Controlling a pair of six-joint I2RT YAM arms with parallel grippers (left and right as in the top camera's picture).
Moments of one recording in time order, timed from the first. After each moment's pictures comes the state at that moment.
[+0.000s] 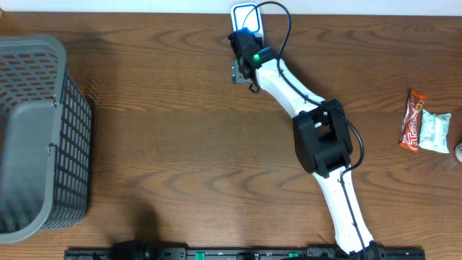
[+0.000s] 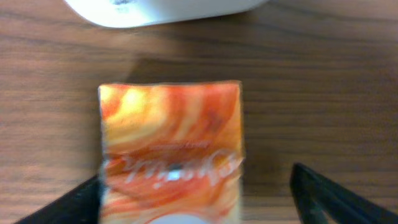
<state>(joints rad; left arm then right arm) 0.16 0.00 1.07 -1.70 -0.43 -0.17 0.47 2.53 2.12 -0.71 0.27 0.40</state>
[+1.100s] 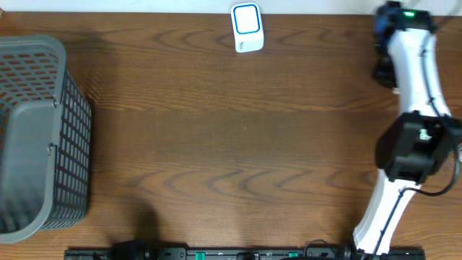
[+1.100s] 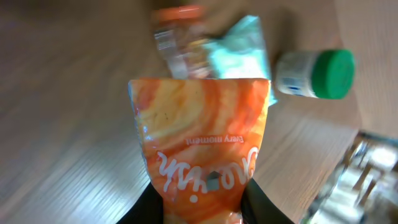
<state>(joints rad) 0.16 0.00 1.07 -1.70 -0.43 -0.17 -0.16 2.25 2.17 -1.50 0.58 0.49</state>
